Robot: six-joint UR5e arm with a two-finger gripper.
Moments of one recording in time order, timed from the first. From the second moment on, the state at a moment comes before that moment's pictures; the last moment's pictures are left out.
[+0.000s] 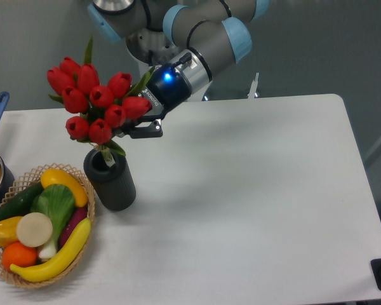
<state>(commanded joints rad) 2.60 -1.61 -2.08 -0.74 0.17 1.18</state>
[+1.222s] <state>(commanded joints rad) 2.60 -1.69 -2.21 -0.74 0.18 1.40</state>
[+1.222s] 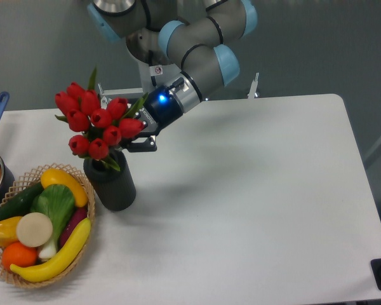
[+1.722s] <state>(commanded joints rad) 2.60 -1.69 -2.23 -0.74 0.23 1.43</state>
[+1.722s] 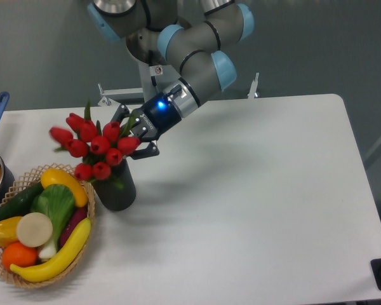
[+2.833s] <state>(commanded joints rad) 2.71 -1.61 -2.25 -0.75 0.23 1.42</state>
